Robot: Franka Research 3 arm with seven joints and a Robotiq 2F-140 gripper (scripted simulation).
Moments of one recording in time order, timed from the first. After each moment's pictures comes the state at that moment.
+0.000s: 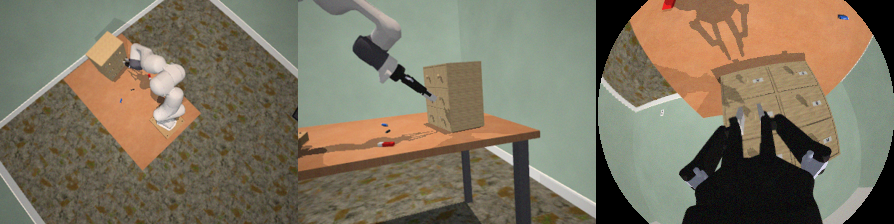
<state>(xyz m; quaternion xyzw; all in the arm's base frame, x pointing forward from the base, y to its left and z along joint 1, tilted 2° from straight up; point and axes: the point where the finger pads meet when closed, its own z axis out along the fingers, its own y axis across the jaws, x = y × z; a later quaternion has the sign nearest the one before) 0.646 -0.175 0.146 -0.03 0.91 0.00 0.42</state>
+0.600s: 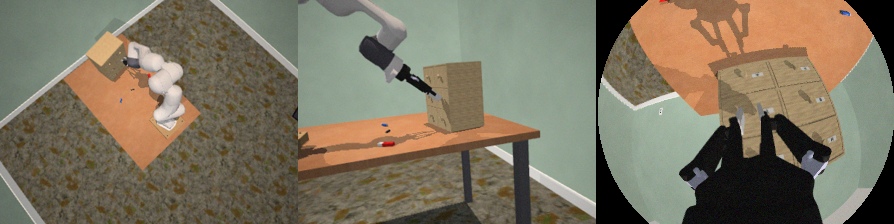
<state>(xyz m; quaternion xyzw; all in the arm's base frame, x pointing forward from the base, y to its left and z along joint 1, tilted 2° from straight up) 0.671 -0.174 0.146 -0.03 0.90 0.00 0.43</state>
